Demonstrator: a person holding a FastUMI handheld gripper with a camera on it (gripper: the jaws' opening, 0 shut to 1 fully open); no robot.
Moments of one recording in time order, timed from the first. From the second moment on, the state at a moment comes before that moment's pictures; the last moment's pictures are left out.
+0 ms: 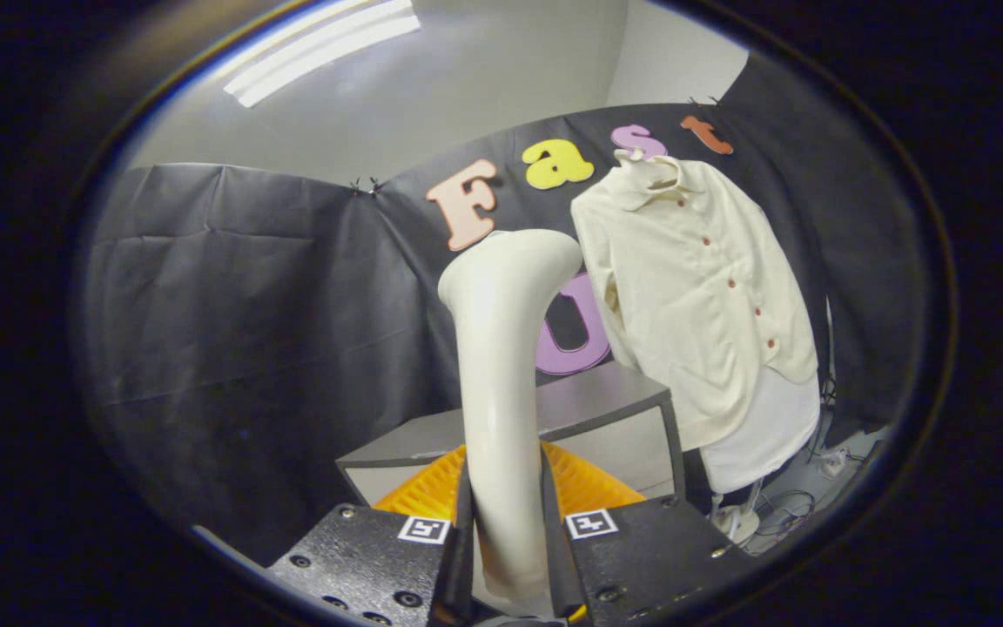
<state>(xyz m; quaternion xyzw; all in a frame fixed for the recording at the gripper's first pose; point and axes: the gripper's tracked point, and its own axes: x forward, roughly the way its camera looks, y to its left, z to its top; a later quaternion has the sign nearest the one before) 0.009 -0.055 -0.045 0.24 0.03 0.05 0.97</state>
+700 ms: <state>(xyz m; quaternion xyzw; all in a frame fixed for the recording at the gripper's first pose) -0.029 0.054 0.003 0.13 0.00 0.03 0.99</state>
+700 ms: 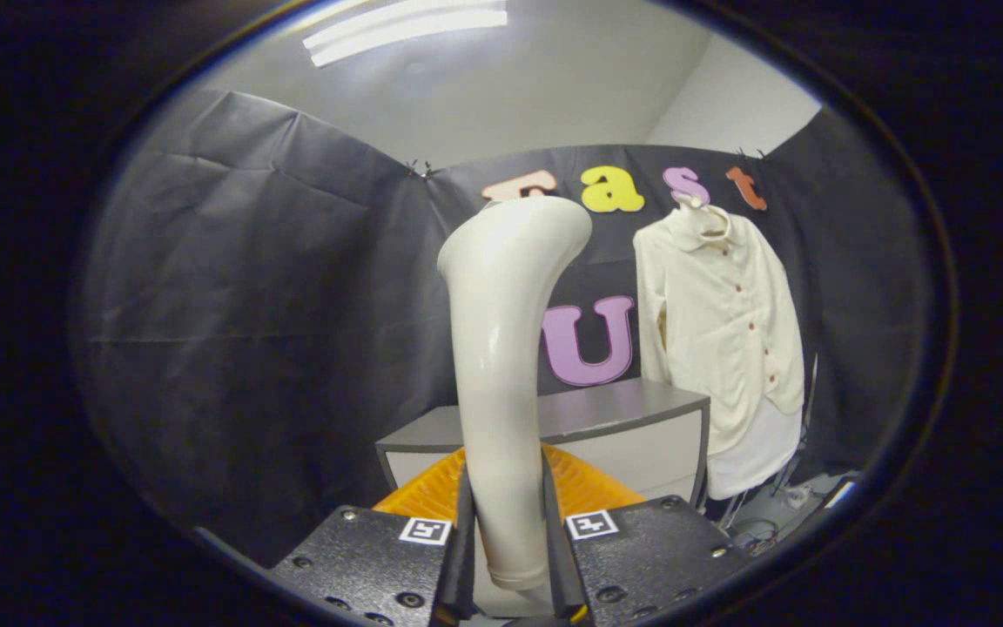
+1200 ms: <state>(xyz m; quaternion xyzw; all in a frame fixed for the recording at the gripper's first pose) -0.025 0.067 -0.001 0.10 0.00 0.04 0.99</state>
